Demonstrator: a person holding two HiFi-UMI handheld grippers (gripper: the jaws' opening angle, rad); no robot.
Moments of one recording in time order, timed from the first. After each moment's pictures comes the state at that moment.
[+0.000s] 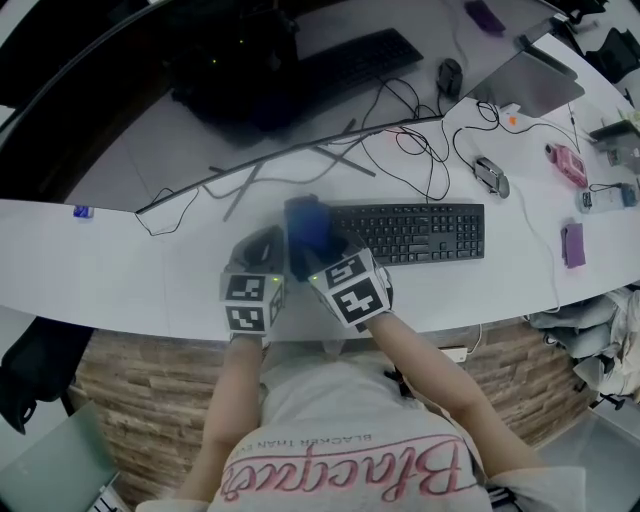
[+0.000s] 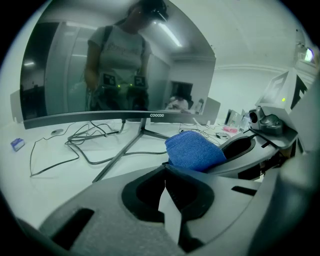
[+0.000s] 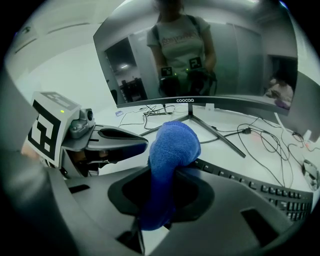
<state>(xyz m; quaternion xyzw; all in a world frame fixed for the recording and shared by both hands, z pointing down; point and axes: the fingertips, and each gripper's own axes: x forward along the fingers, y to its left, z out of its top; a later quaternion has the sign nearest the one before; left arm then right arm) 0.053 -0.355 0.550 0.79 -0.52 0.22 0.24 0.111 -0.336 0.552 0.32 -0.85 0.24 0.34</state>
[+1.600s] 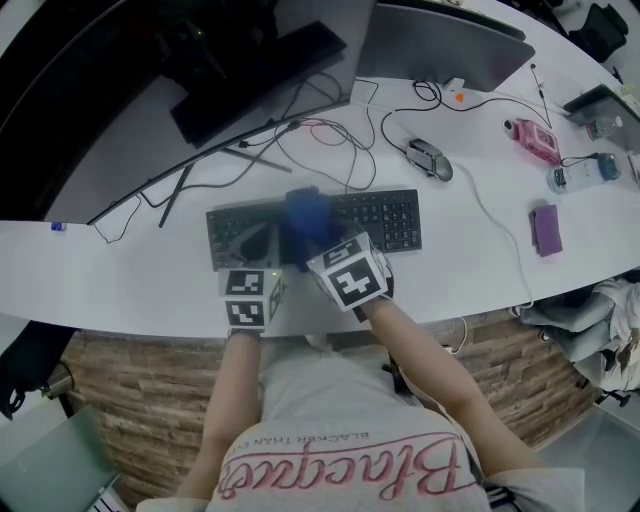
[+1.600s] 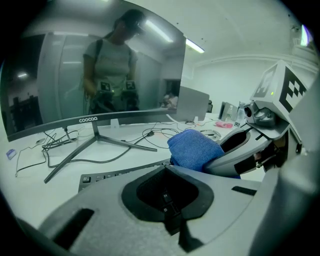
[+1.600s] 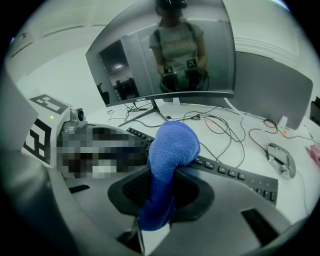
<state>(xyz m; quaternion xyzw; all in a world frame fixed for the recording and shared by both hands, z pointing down) 0.227 -0.356 0.547 0.79 -0.52 0.25 0.21 0.297 -0.345 0.554 0.34 -0.84 0.26 0.34</state>
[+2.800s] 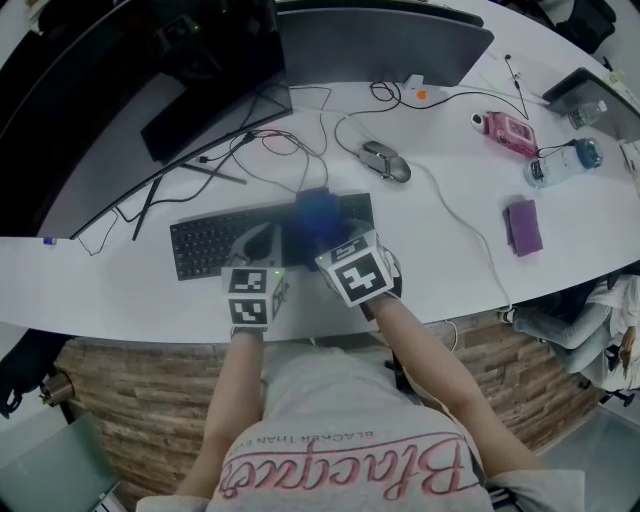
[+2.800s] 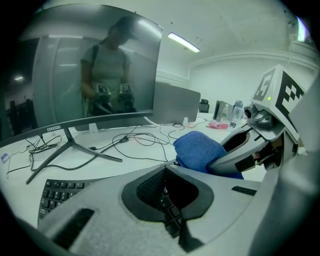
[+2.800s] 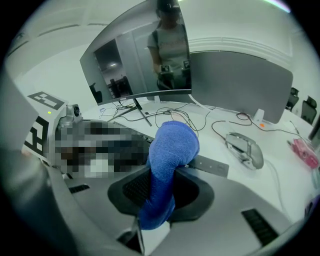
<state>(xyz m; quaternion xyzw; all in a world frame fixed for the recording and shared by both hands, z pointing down) 0.338 -0.367 0.542 0.80 -0.51 0.25 0.20 0.423 -0.357 0.556 0.36 -0.82 0.25 0.36</state>
